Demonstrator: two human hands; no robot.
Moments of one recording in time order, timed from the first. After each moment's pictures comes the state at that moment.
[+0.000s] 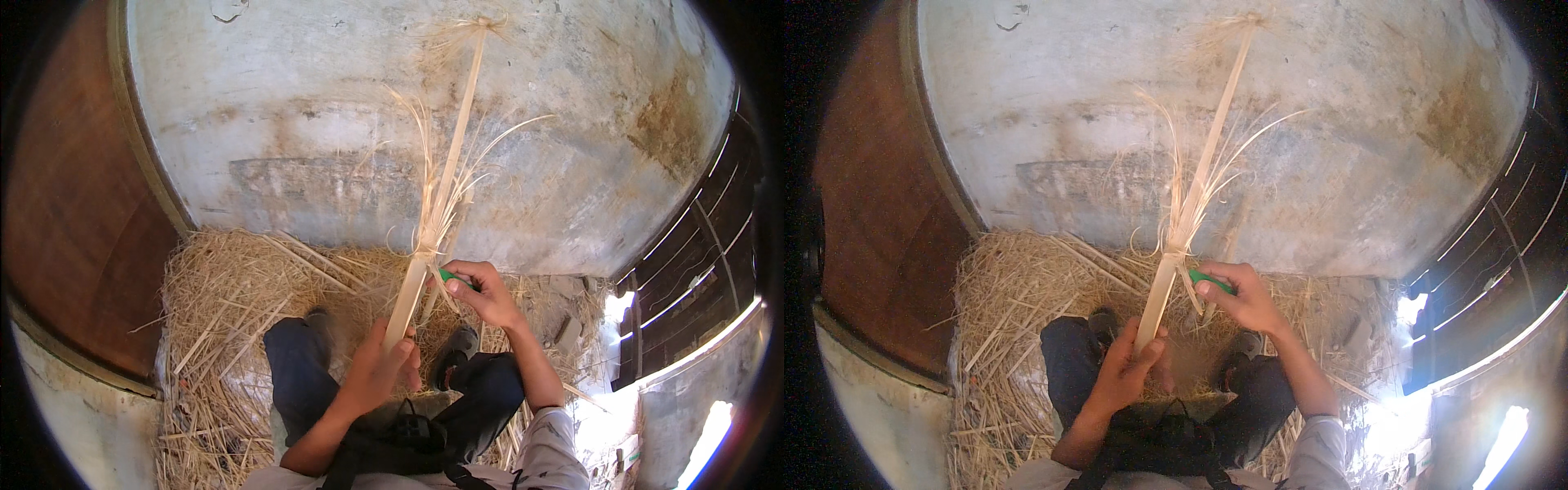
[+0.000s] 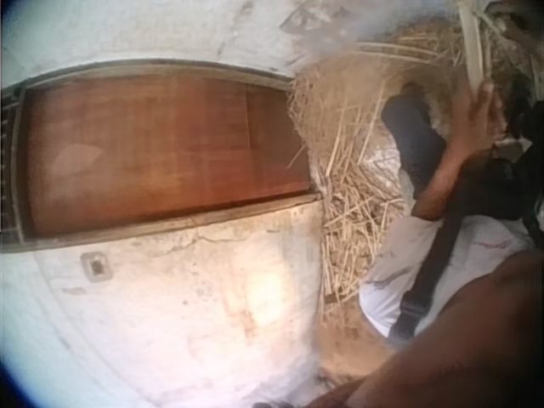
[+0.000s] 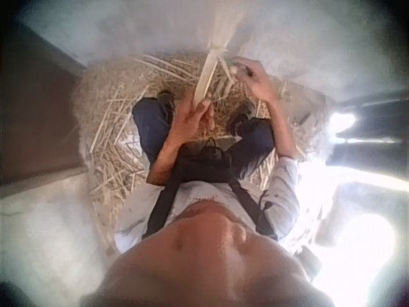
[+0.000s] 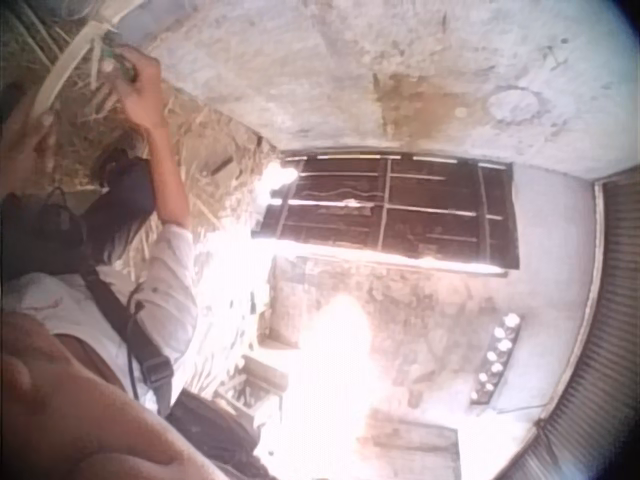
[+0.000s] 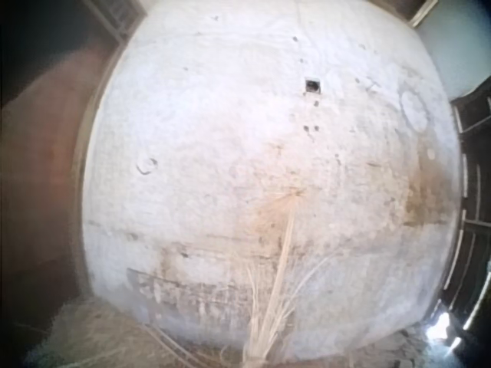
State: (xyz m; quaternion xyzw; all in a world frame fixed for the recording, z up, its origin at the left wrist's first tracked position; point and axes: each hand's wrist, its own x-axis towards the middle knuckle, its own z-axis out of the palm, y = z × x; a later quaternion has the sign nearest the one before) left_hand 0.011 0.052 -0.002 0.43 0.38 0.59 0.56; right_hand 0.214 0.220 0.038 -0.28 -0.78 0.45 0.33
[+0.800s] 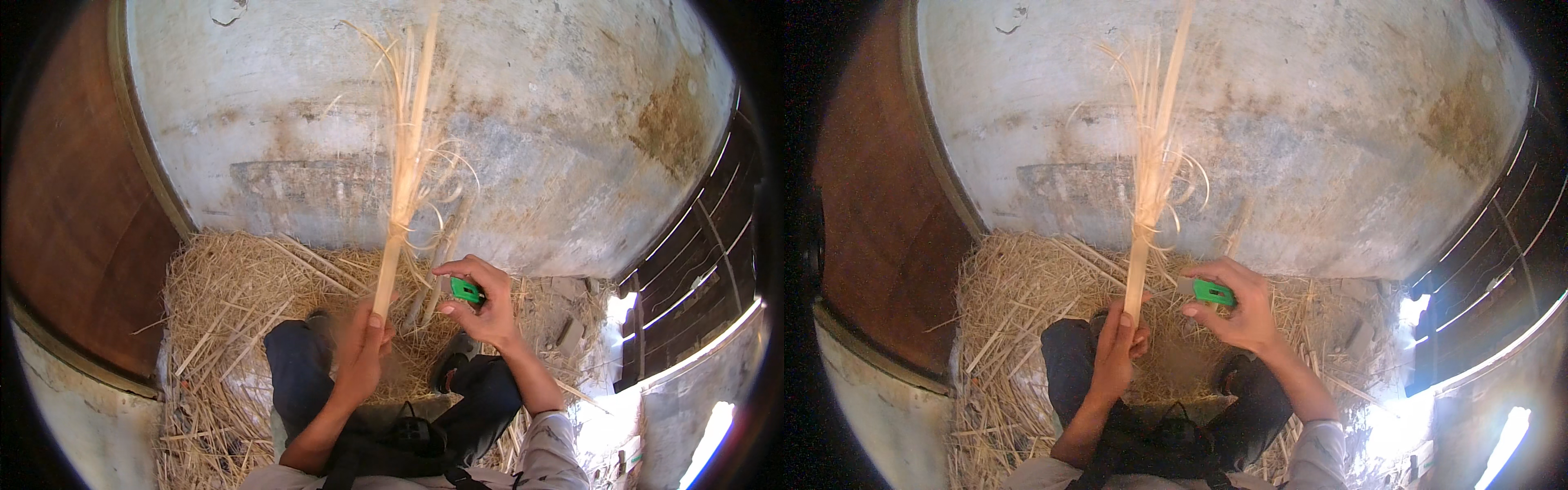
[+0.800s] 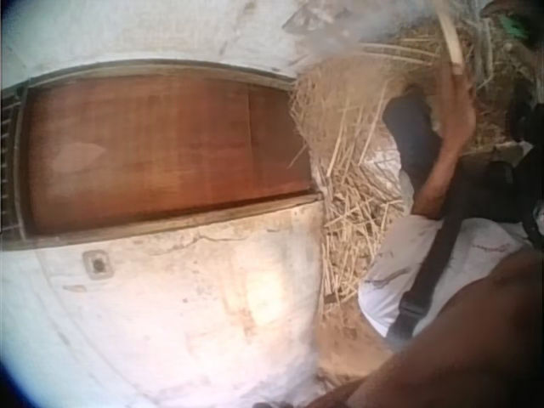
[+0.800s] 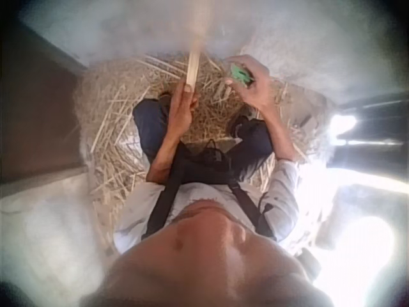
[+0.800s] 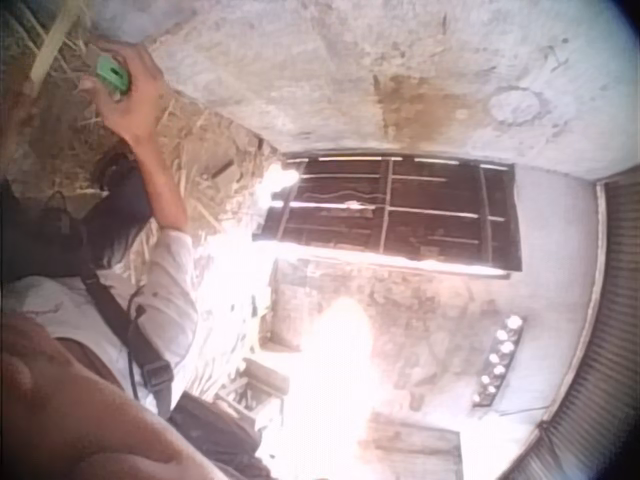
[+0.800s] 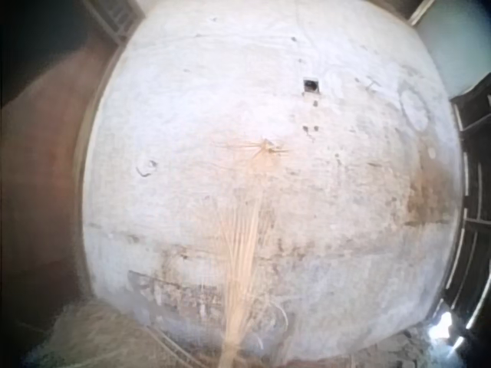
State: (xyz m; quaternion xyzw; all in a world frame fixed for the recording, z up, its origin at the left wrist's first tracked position) left_hand -0.002 0.075 -0.004 0.45 0.44 0.62 0.47; right_hand 0.195 0.190 0.061 -0.24 -0.82 0.23 0.47
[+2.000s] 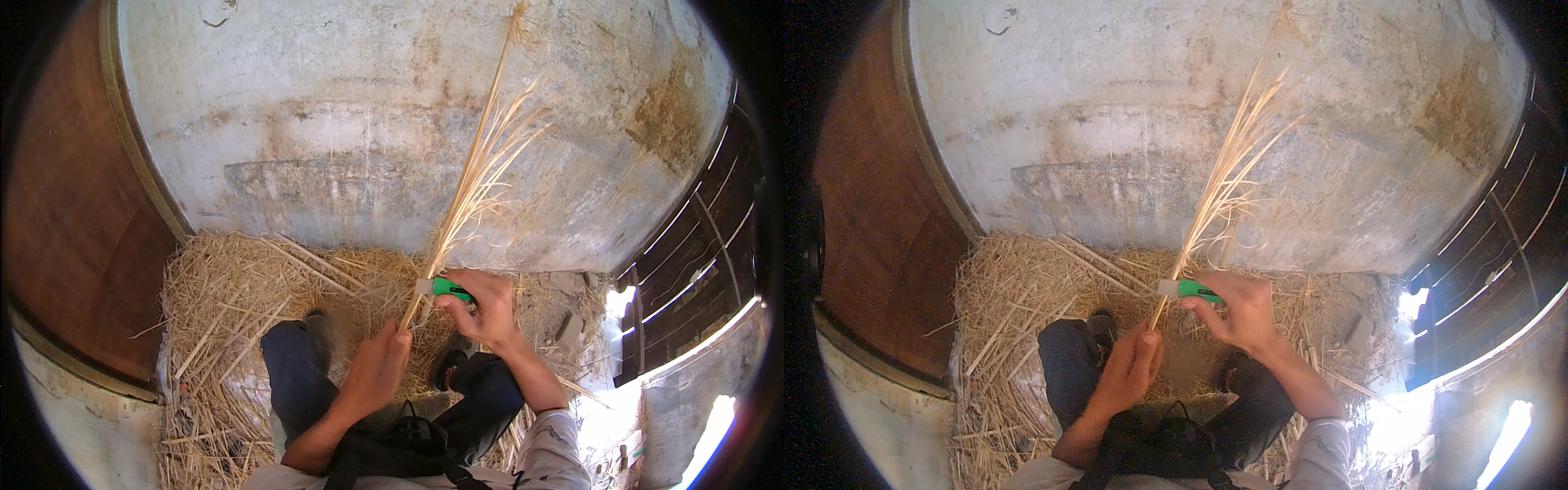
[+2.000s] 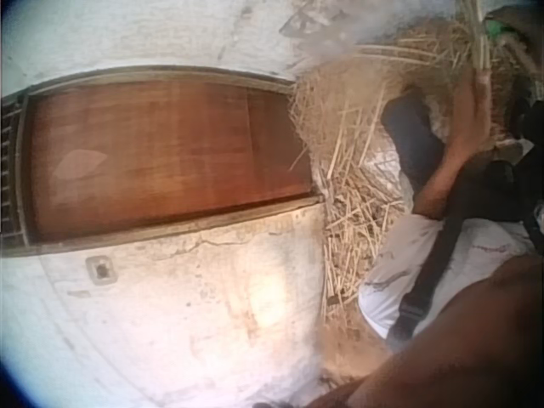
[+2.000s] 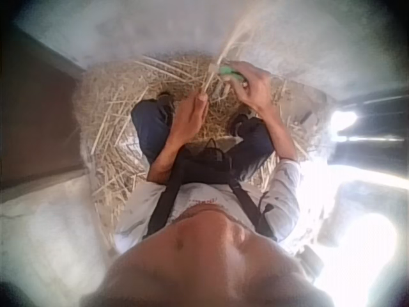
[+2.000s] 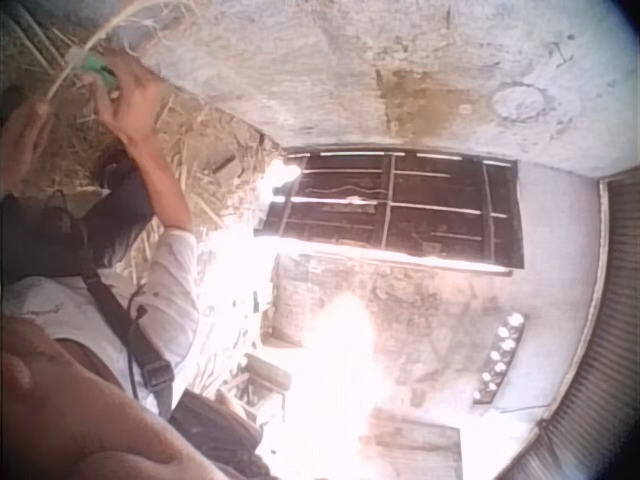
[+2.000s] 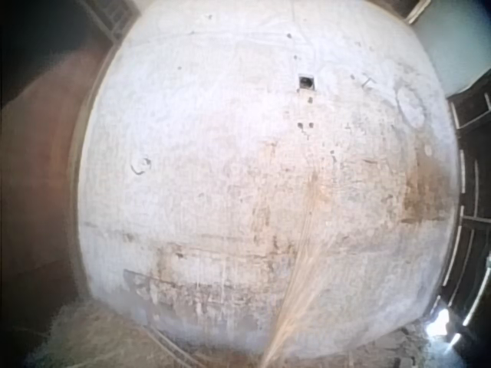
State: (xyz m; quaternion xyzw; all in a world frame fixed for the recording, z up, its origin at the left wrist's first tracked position) left_hand 0.007 0.065 0.001 0.55 0.51 0.48 0.45; right_hand 0.206 0.193 0.043 -0.24 -0.85 0.09 0.46
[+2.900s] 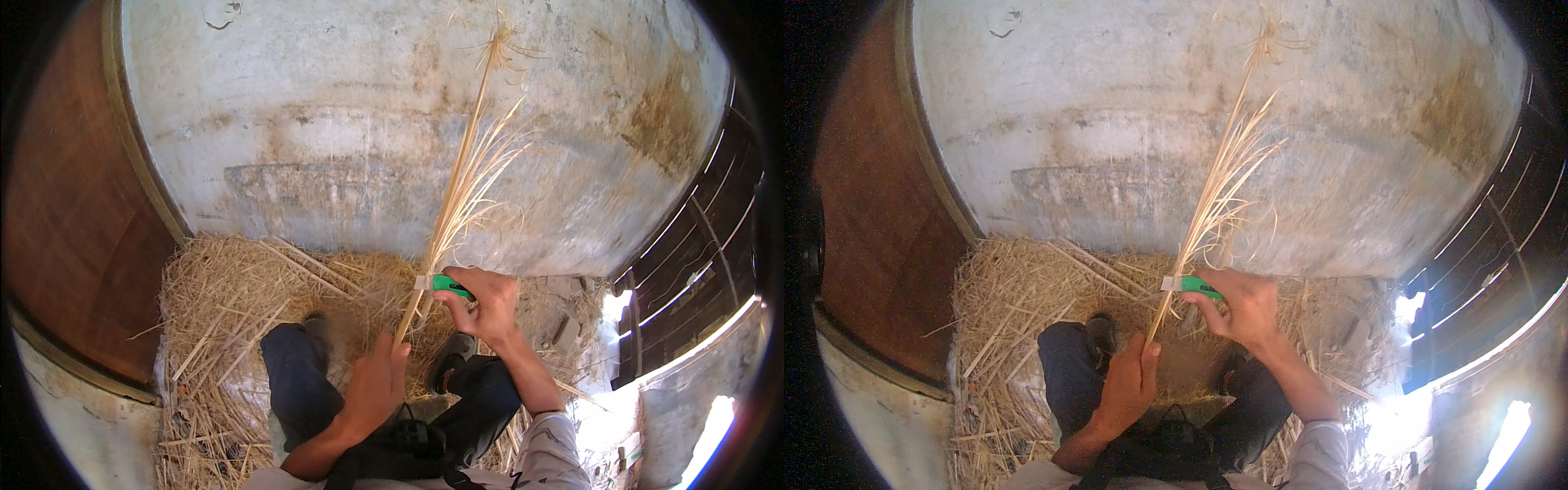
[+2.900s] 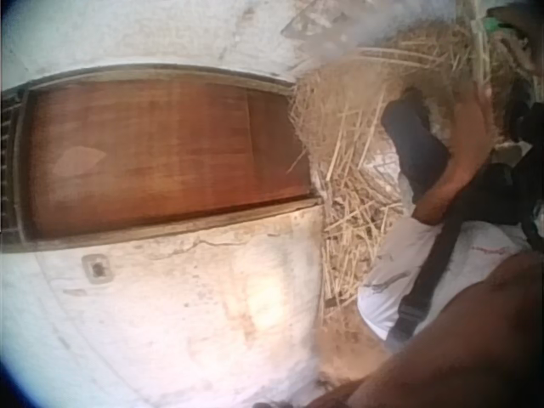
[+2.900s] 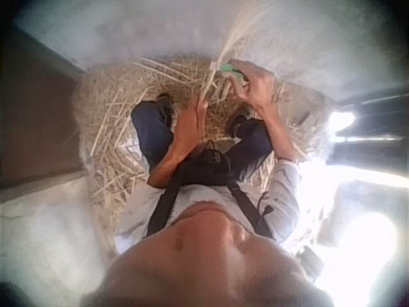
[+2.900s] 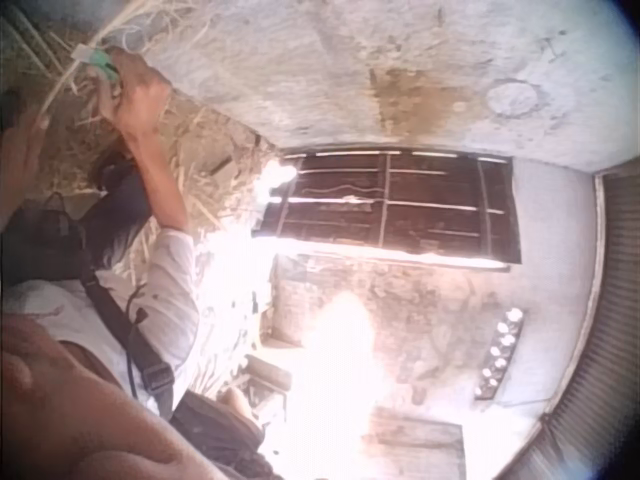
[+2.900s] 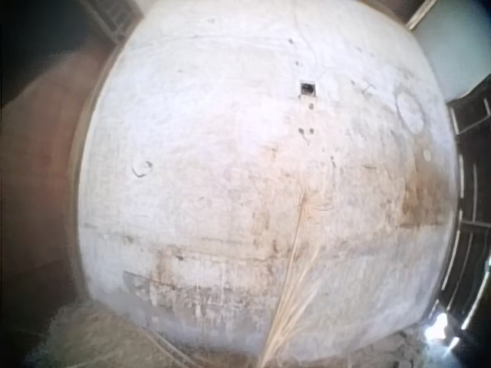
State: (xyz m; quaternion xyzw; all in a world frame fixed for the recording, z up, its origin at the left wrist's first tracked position) left_hand 0.018 0.045 0.000 0.60 0.57 0.48 0.28; right_hand 0.204 0.193 0.053 -0.28 -0.85 -0.01 0.45
